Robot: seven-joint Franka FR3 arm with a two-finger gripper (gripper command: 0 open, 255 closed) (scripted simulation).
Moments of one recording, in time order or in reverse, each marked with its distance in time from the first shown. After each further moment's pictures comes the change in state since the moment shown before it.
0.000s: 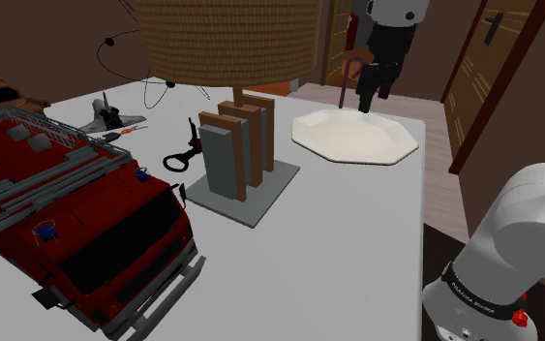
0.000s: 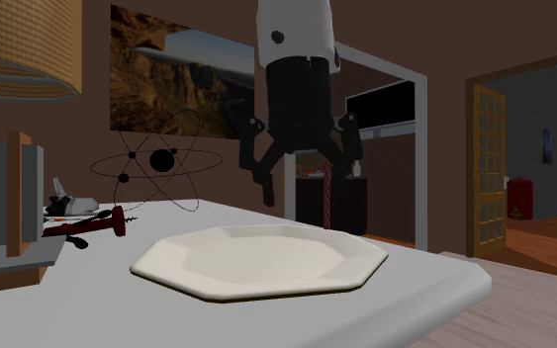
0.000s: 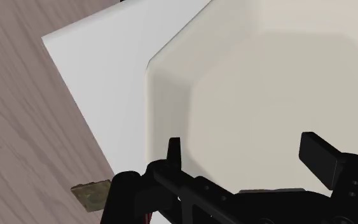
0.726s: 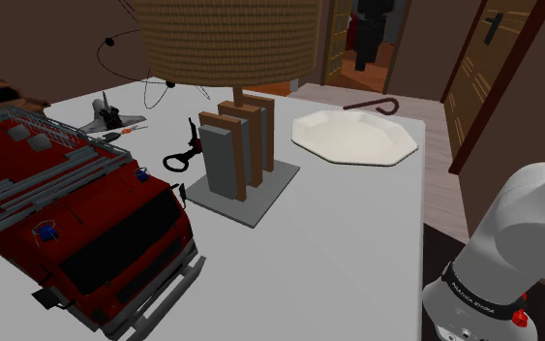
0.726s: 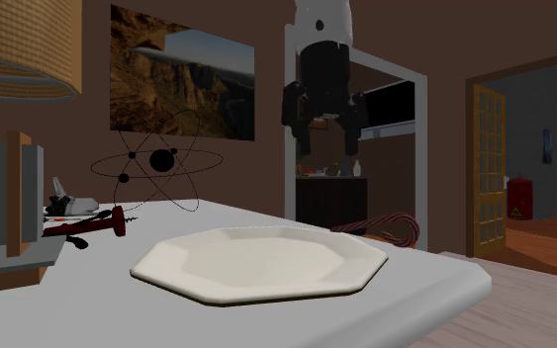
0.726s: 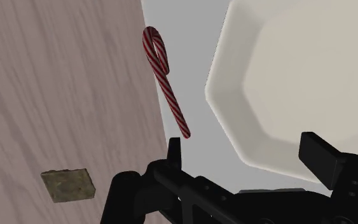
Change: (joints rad) arm 0.022 0.349 -0.165 0.445 -0.018 -0.170 -0.333
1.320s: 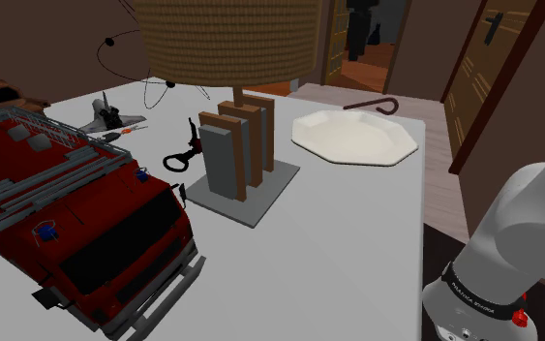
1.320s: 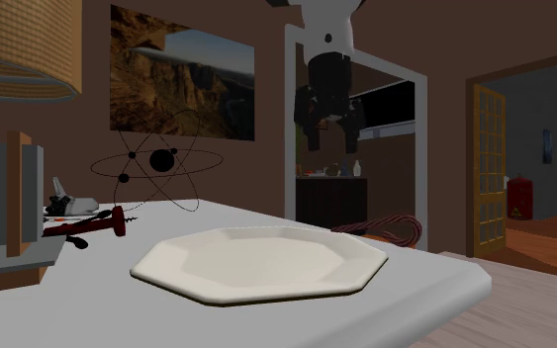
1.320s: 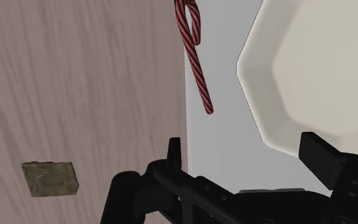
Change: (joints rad) arm 0.002 0.210 -0.069 0.237 0.026 -0.077 -0.185
